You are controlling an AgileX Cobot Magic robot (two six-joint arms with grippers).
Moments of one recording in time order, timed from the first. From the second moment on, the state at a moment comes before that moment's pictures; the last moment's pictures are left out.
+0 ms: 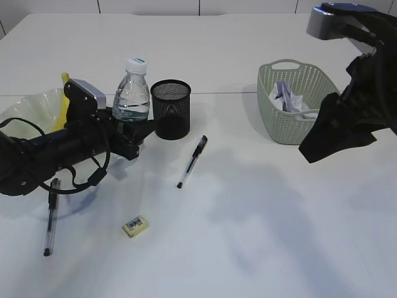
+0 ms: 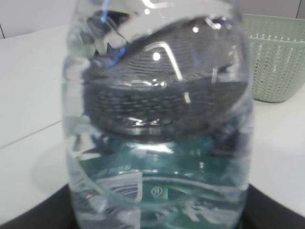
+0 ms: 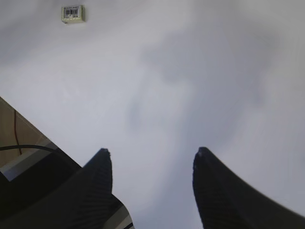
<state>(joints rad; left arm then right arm) -0.20 2.21 -0.97 0.59 -1.10 -0.21 0.26 1.42 -1.21 0.36 1.14 -0.48</state>
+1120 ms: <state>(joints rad) -0.21 2.30 -0.97 0.43 -1.12 -0.20 0.26 1.42 -1.21 0.36 1.14 -0.48</state>
